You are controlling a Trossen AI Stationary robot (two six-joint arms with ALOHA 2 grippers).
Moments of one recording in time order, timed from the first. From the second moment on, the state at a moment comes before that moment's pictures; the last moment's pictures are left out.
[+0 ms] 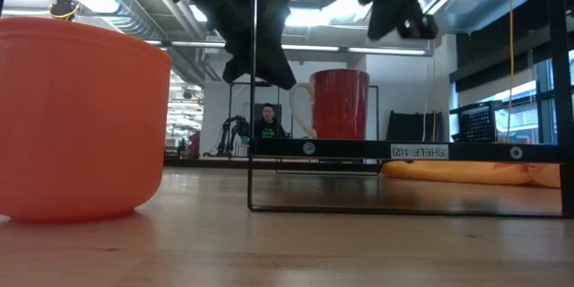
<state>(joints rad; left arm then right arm) 0.10 1.60 1.10 -0.27 -0.02 -0.45 -0.02 1.45 1.30 -0.86 -0.13 0.78</state>
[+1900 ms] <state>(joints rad) 0.35 1.44 1.10 -0.39 0.32 -0.23 0.82 1.49 1.30 -0.85 0.73 2.11</state>
